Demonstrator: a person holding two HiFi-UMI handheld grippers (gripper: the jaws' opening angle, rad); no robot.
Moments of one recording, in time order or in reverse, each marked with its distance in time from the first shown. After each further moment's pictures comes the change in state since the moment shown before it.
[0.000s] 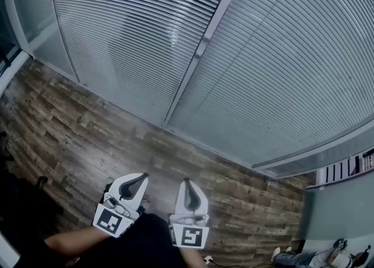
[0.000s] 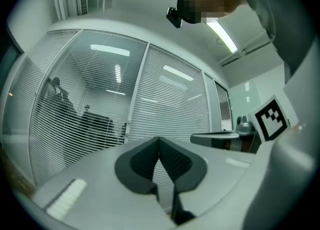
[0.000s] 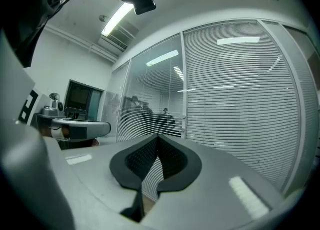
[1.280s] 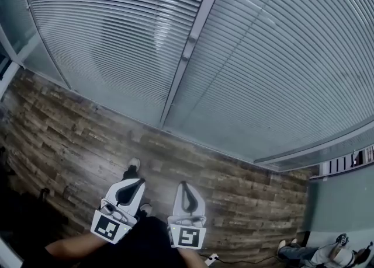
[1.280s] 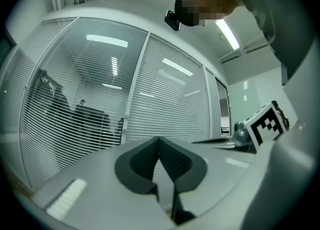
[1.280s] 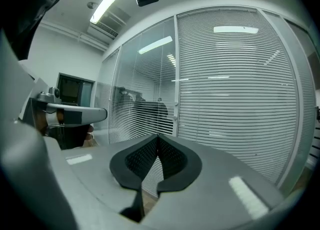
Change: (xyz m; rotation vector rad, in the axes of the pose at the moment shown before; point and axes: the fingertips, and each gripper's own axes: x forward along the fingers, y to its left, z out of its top) left arm 0.065 0.028 -0.007 -0.017 0.059 -0.041; right arm 0.059 -0.041 -0.031 0.047 0.117 -0.070
